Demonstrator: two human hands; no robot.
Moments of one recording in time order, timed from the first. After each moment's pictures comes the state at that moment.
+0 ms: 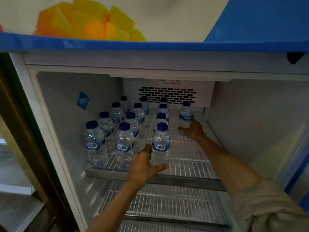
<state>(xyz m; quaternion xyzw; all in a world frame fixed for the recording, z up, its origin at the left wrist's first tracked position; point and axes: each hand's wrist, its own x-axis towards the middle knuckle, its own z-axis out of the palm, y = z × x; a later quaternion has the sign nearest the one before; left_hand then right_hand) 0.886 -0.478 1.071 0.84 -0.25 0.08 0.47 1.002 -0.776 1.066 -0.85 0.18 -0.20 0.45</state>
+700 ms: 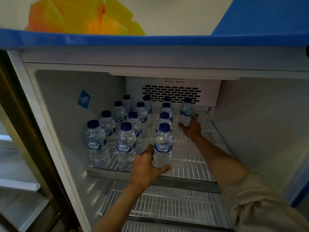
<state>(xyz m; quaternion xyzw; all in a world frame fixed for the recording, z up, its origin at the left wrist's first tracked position) 0.888 -0.479 1.062 0.84 -0.27 0.13 0.45 1.028 -0.759 1.057 -0.84 0.21 -0.23 0.45</state>
